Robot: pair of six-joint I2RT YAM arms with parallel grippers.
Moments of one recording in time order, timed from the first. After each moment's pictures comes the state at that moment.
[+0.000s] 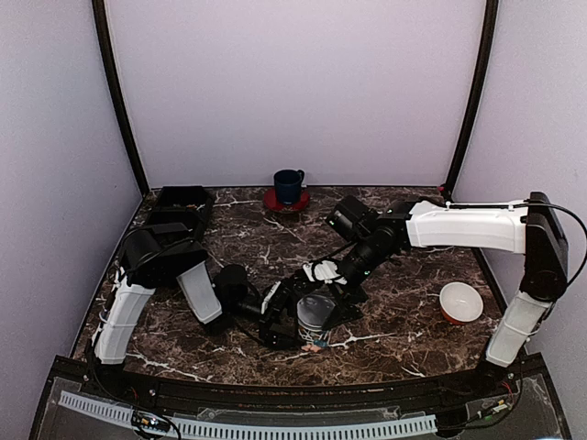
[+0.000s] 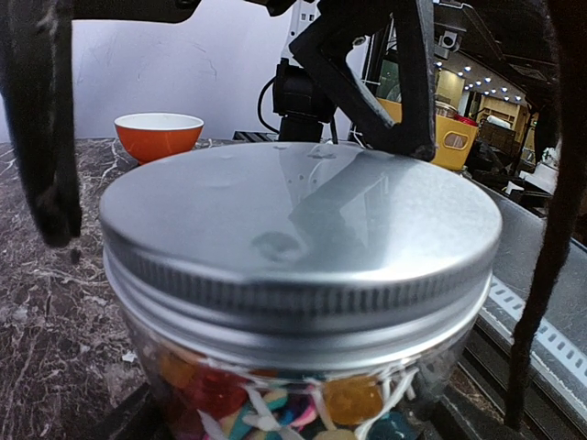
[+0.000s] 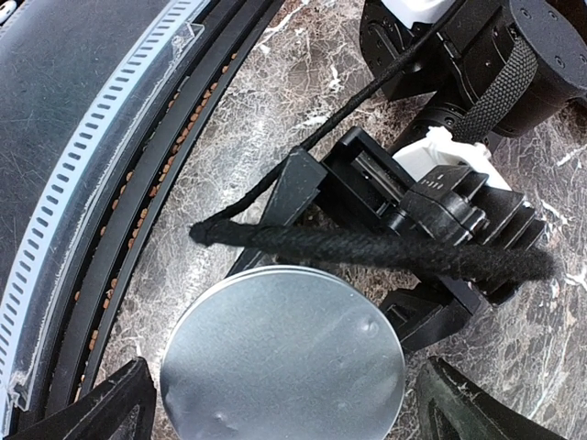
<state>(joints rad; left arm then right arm) -0.83 2.35 0.82 1.45 1.11 -0.11 0.90 1.72 1.28 -0.75 -0.62 -0.94</state>
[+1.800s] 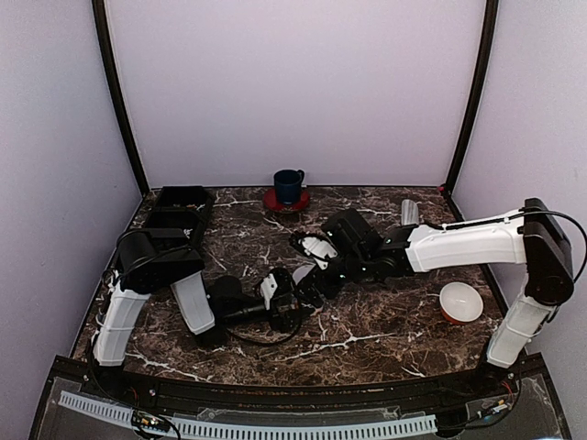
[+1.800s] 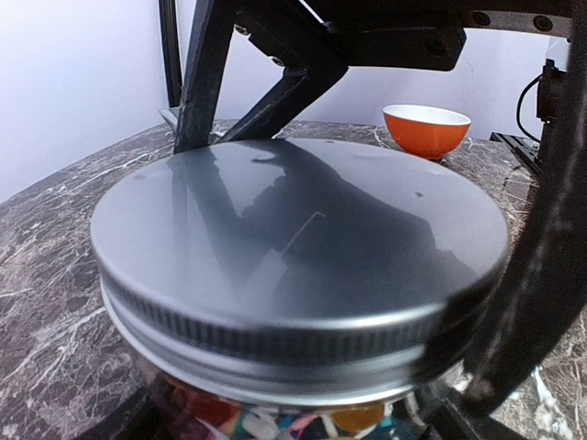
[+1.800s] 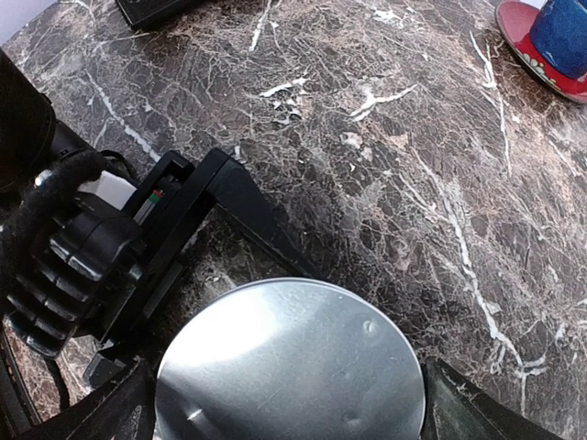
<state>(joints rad) -0.89 2.29 0.69 1.51 0.29 0.07 0.98 1.69 1.10 -0.24 -0.05 0.02</state>
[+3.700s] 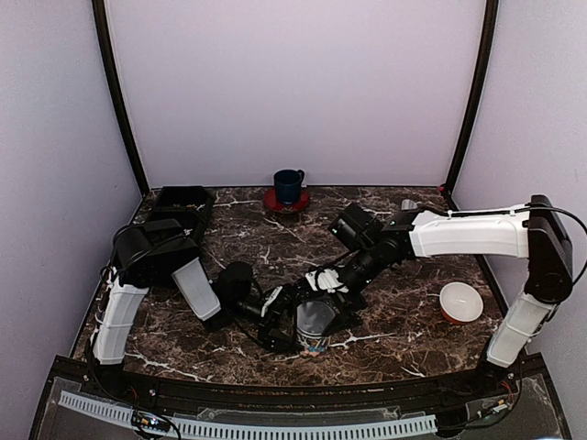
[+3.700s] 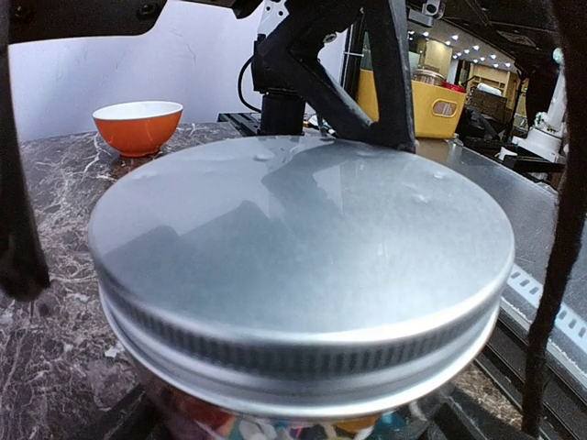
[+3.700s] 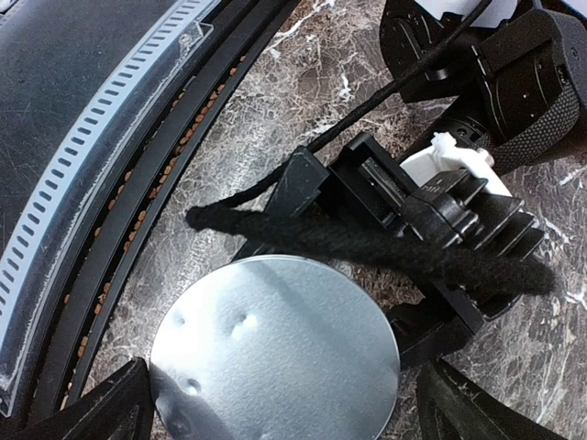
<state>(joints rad) -0.84 2.29 0.81 1.24 1.15 0.09 0.92 1.68 1.18 -0.63 -0.62 -0.96</state>
